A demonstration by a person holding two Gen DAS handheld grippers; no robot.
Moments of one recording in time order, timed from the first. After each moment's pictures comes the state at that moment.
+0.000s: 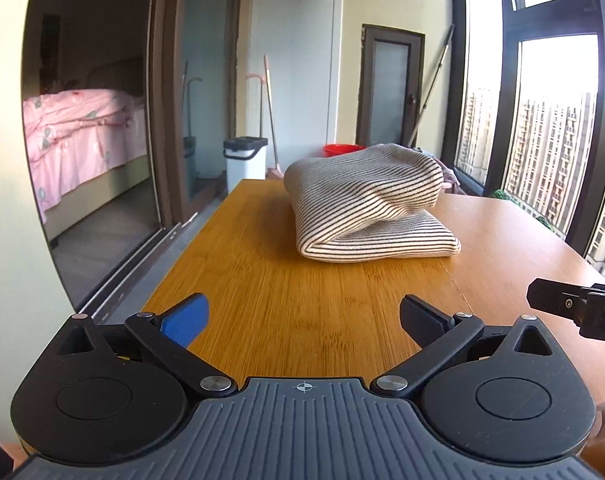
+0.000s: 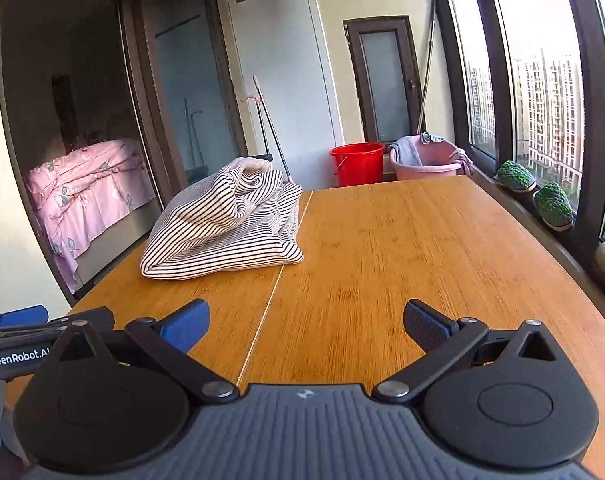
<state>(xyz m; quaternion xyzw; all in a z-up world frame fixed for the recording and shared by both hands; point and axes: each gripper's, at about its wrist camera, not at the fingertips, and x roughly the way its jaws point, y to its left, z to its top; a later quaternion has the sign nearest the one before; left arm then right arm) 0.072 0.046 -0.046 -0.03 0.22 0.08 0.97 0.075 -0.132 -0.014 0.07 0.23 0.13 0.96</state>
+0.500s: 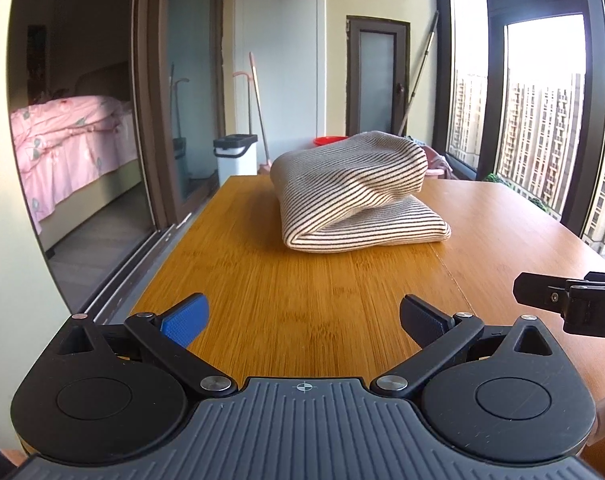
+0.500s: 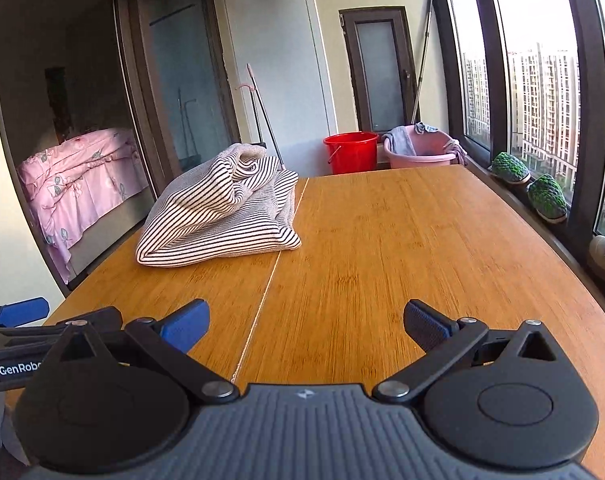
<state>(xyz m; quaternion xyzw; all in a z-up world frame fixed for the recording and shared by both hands) 0.076 0.037 -0.050 -0.01 0.24 0.07 0.97 0.071 -0.123 -0.017 0.06 0.25 0.12 0.96</state>
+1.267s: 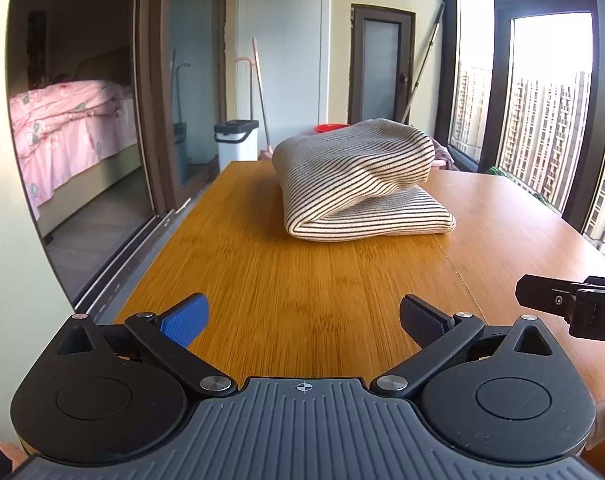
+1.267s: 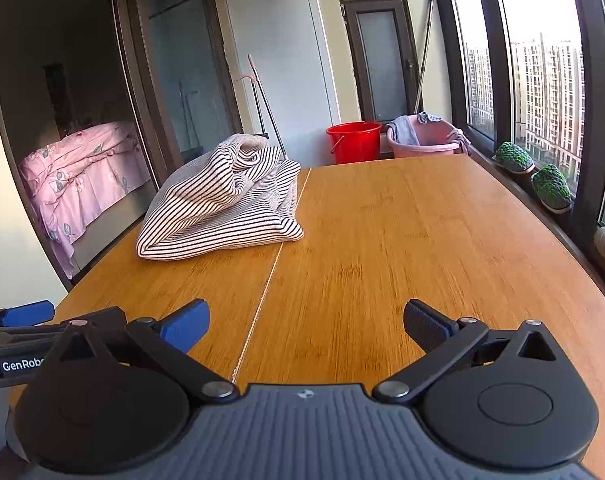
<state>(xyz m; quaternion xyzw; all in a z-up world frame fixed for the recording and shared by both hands) 0.079 0.039 -0.051 -0.02 0.26 0.07 0.96 0.077 -0.126 -0.020 0.06 0.27 0.13 0.95</state>
